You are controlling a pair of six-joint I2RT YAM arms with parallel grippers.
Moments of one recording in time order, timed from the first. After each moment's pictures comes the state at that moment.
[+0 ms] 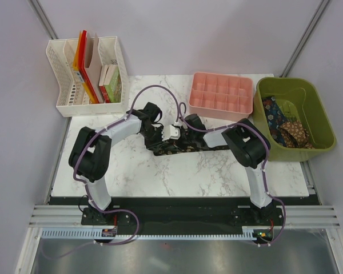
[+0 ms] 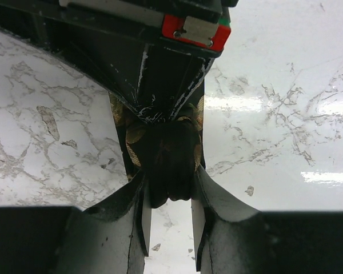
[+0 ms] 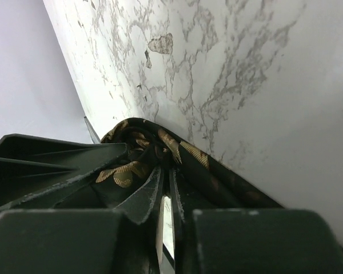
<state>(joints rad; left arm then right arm) -0.49 1.83 1.25 -0.76 0.40 0.94 0.61 2.14 1.12 0.33 -0.61 1.05</state>
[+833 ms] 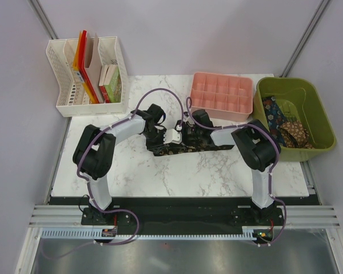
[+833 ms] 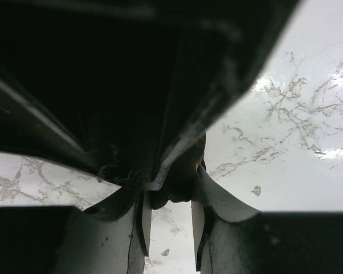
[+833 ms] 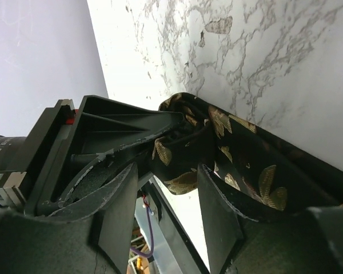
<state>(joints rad) -0.52 1.88 1.28 -0.80 0.35 1.04 0.55 2.03 1.06 0.34 -0.72 1.03</state>
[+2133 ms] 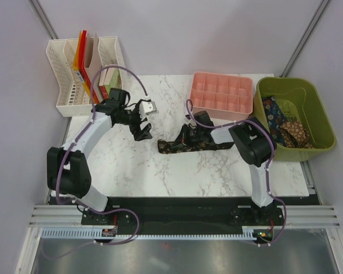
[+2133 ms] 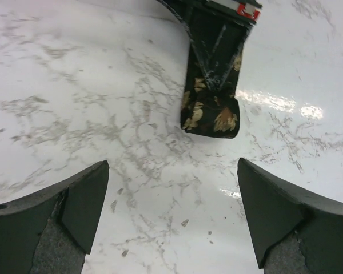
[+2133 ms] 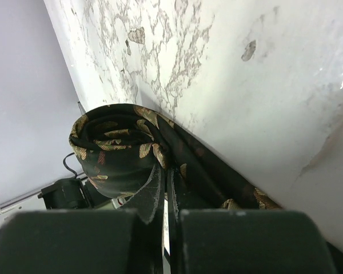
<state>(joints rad) -0.25 1.60 1.24 -0.70 0.71 0.92 0.51 2.11 1.10 0.25 -0.72 0.91</state>
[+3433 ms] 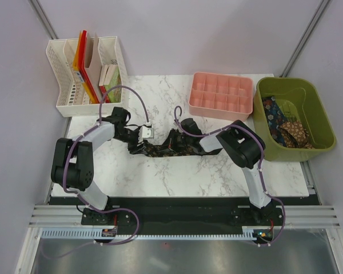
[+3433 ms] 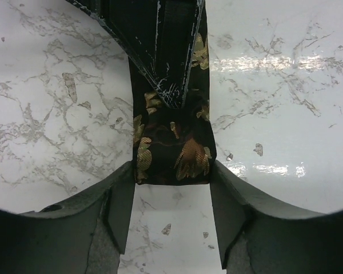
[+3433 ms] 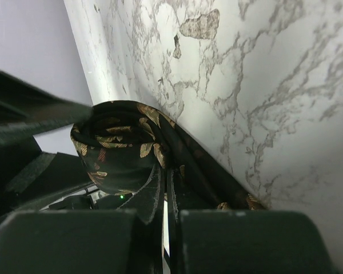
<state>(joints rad) -0.17 1.65 1.00 -0.65 0.79 1.32 0.67 2.17 1.09 0.49 -0.60 1.10</state>
